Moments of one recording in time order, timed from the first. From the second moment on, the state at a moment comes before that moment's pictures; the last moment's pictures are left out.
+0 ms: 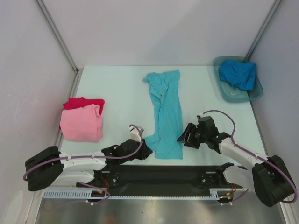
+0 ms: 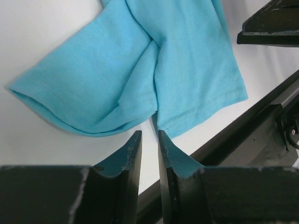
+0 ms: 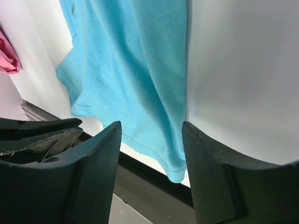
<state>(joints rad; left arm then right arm) -1.11 1.10 0.25 0.27 -0.21 -0.81 0.45 1.09 0.41 -0.18 -0.31 0.86</state>
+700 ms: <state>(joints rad) -1.10 1.22 0.25 0.36 -0.15 -0.81 0.56 1.07 0.47 -0.21 -0.29 0.85</state>
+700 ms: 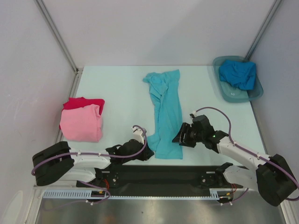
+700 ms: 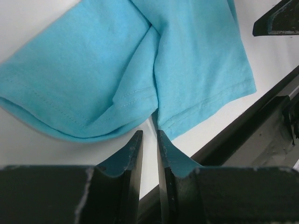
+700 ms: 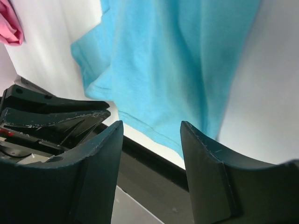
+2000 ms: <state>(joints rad) -1.10 1.02 0.21 0.19 -0.26 -0.83 0.64 1.16 0.49 -0.17 -0.26 0.87</state>
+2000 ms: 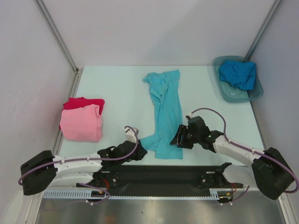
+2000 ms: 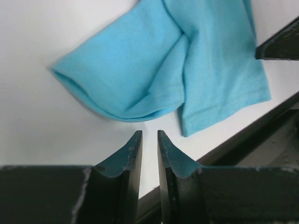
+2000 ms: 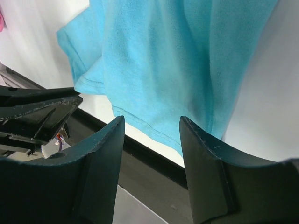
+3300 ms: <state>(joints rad) -0.93 1.13 0.21 0.29 -0.28 -0.88 0.55 1.01 0.44 -0.19 -0.29 0.87</state>
